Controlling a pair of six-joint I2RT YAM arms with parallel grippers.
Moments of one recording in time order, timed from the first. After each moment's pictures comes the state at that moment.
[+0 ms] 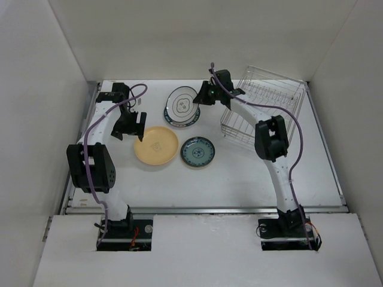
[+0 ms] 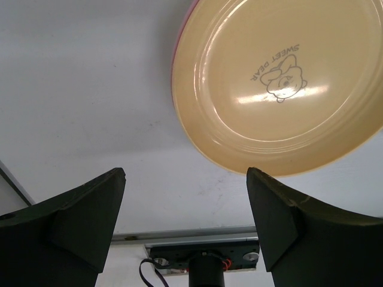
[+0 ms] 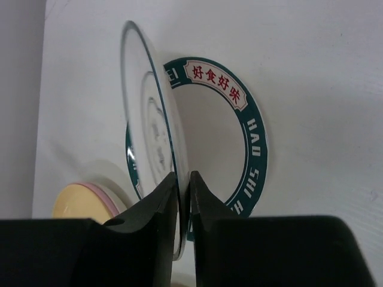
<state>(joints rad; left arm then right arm) -0.03 1.72 1.52 -1.13 0.03 0.06 0.41 2.46 2.17 -0.27 -0.37 0.57</state>
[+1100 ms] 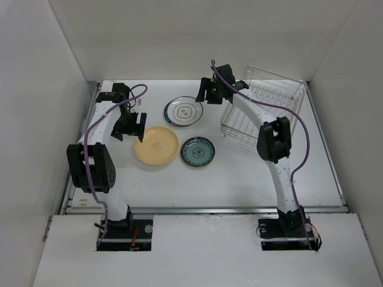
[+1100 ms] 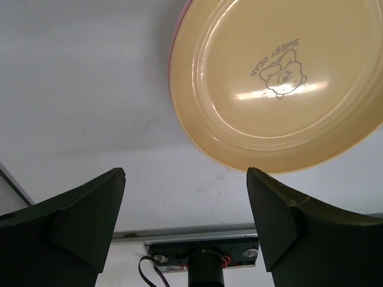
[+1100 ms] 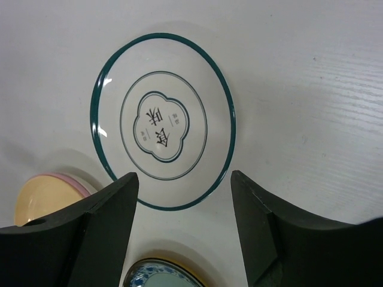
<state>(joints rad) -0.03 1.72 1.52 -1.14 0.04 0.06 0.42 2.40 2.26 -0.57 -0.21 0.46</state>
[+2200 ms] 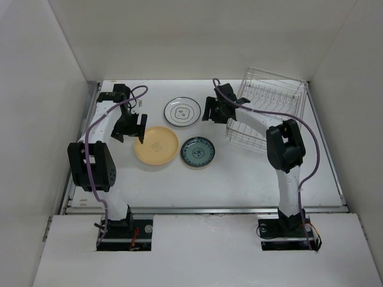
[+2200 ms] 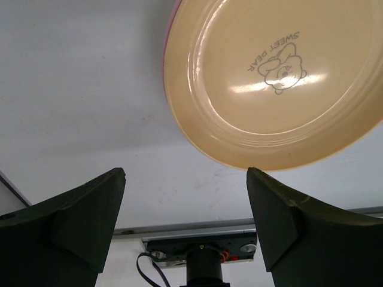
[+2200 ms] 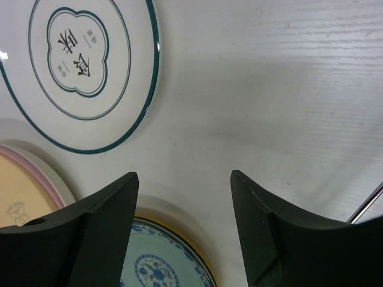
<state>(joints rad) -0.03 1.74 1.52 -1.15 0.05 0.06 0.47 2.16 1.74 -0.44 -0.03 0.55</state>
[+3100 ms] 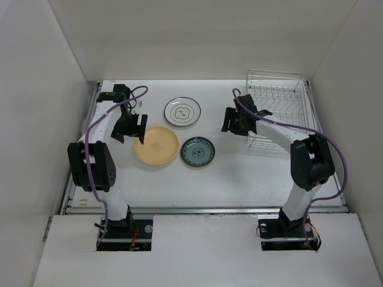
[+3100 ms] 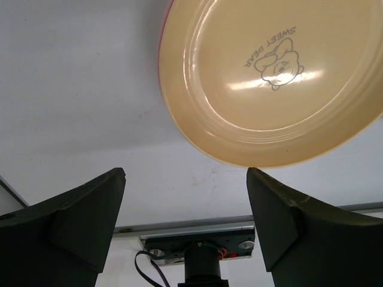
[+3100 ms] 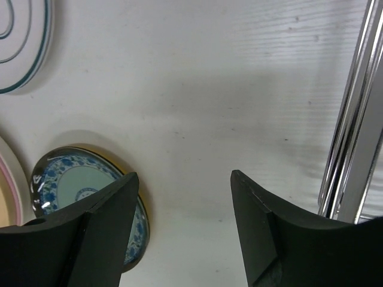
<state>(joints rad) -0.03 1.74 1.52 -1.17 0.06 0.06 0.40 1.80 1.30 -0.41 0.04 0.55</state>
